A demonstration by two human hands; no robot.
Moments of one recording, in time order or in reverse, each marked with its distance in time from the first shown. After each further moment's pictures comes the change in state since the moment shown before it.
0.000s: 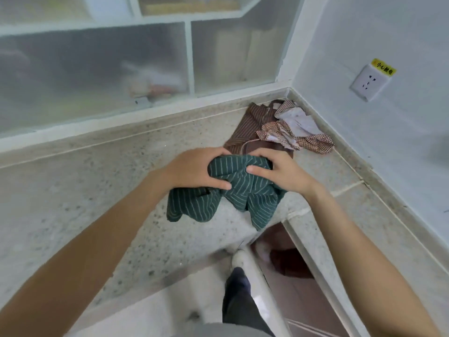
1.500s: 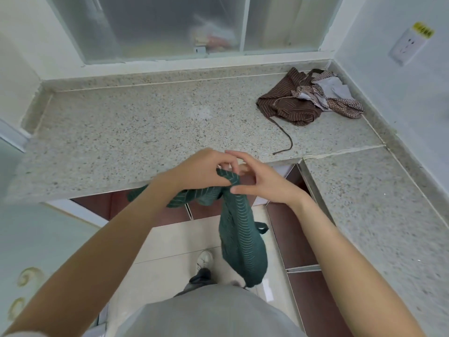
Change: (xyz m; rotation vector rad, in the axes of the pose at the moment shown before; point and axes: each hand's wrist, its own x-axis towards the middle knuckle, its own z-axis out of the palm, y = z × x) left_hand -0.252 0.111 0.129 -0.164 0.150 -0.079; right_hand -0.221 -0.092 0.150 0.271 -0.404 -0.115
